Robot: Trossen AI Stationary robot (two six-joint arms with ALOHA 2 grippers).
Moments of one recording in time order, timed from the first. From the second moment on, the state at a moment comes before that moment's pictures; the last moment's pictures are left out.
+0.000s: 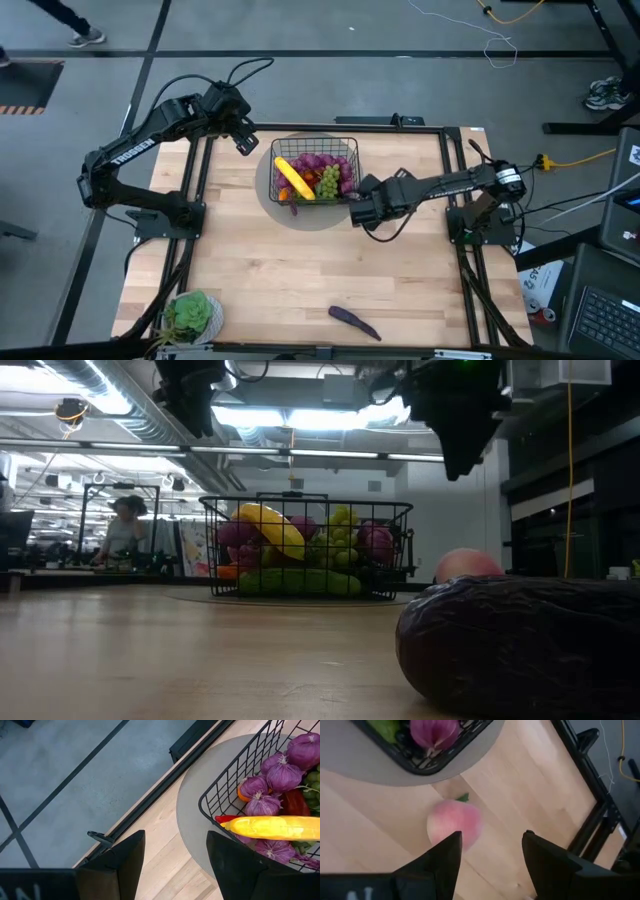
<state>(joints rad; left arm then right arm) 0.57 1.19 1.39 -1.03 -0.36 -0.04 0.16 1.73 1.52 -1.46 0.50 0.91</state>
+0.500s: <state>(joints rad) 0.57 1.19 1.39 -1.03 -0.36 -0.04 0.13 1.73 1.24 -1.13 0.43 0.81</state>
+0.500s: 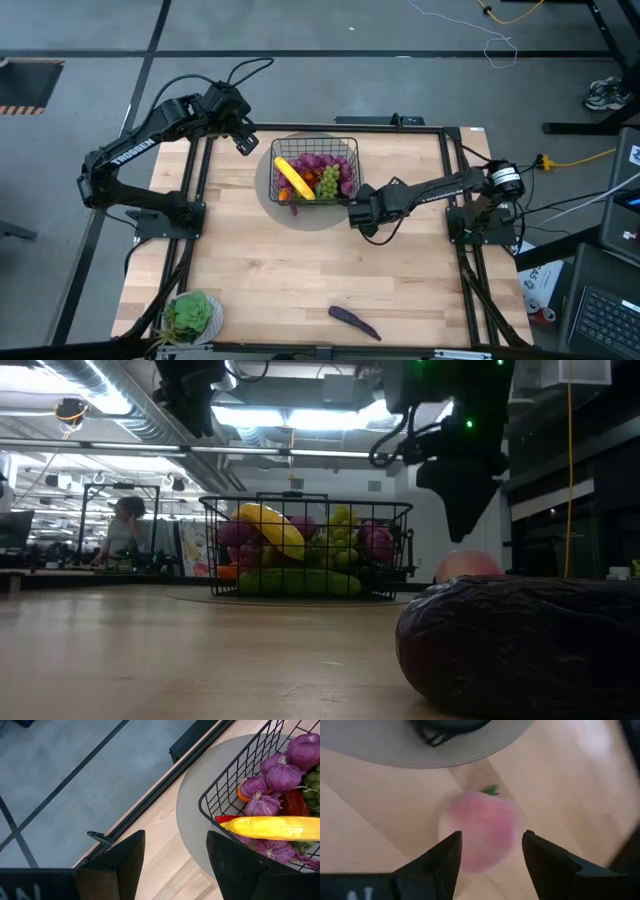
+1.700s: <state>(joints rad) 0.57 1.19 1.39 -1.03 -0.36 -0.04 0.24 1.63 1.16 -1.39 0.45 1.21</state>
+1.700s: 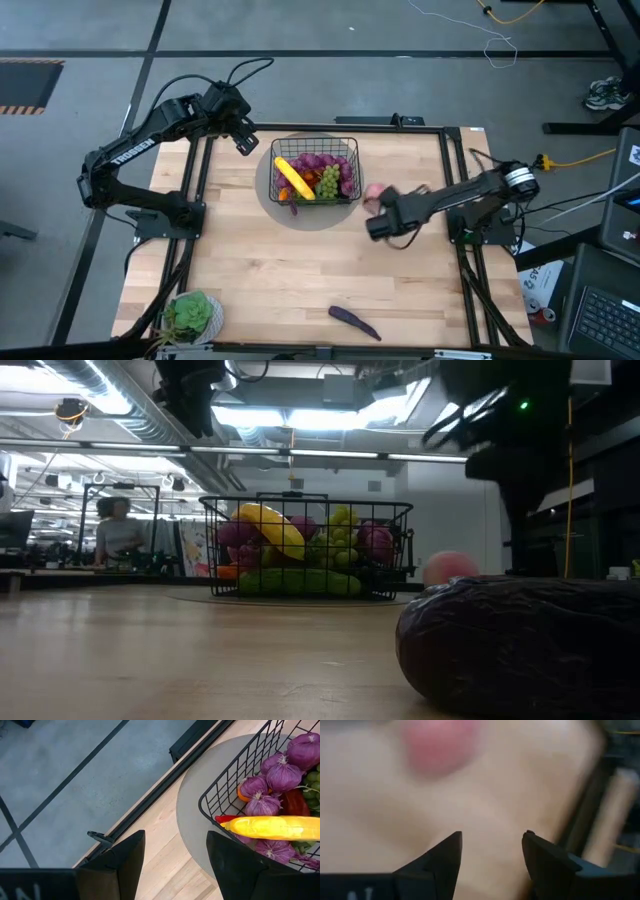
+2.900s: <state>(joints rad) 0.57 1.19 1.39 -1.02 -0.35 -0.04 -0.25 1.48 0.84 -0.66 0.18 0.77</state>
